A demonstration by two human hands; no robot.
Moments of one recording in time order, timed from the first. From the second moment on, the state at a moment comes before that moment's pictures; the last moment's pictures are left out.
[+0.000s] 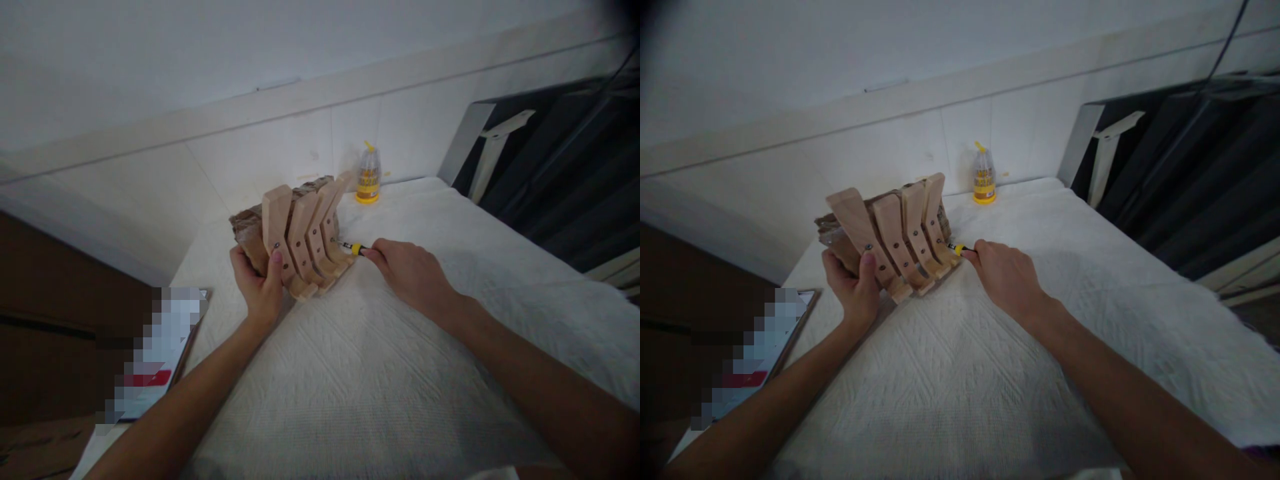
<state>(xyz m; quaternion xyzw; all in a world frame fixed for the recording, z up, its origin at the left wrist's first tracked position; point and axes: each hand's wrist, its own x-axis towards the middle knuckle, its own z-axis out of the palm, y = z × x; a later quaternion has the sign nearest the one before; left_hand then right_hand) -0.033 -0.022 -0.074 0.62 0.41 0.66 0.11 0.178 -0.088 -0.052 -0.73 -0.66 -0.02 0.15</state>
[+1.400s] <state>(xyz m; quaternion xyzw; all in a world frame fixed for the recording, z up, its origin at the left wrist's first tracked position) -0.033 -0.024 -0.073 0.61 0.43 0.65 0.13 0.176 -0.091 -0.055 -0.71 -0.68 0.02 0.21</state>
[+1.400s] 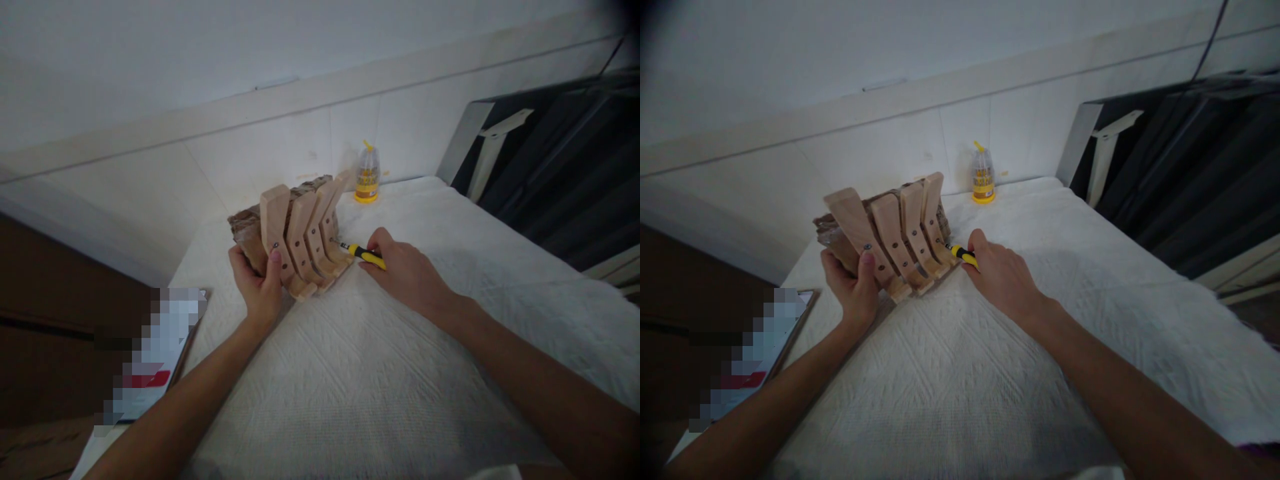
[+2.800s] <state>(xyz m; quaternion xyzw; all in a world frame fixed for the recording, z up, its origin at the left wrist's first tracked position) -0.033 -0.022 -0.075 0.61 0.42 0.66 0.14 0.179 -0.088 -0.054 -0.73 -0.67 -0.02 0.14</state>
